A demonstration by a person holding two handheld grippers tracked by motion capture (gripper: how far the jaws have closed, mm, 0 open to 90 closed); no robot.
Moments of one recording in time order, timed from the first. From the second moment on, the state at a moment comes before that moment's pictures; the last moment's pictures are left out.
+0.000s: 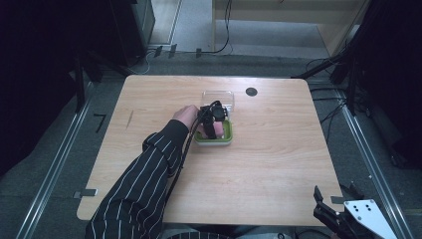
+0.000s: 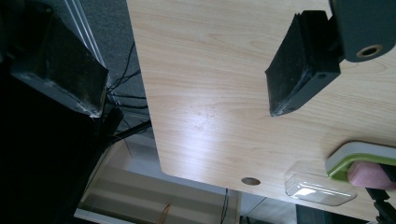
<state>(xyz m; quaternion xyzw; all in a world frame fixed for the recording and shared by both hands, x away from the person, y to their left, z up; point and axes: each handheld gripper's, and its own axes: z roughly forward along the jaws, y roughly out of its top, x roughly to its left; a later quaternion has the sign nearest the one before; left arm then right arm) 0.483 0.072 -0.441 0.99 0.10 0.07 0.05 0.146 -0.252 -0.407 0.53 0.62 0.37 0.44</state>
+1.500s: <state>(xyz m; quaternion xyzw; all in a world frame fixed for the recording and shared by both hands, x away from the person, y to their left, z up) 0.469 0.095 -0.410 0.97 0.23 0.07 0.08 0.157 -0.252 -0.409 0.53 0.63 0.38 0.43</state>
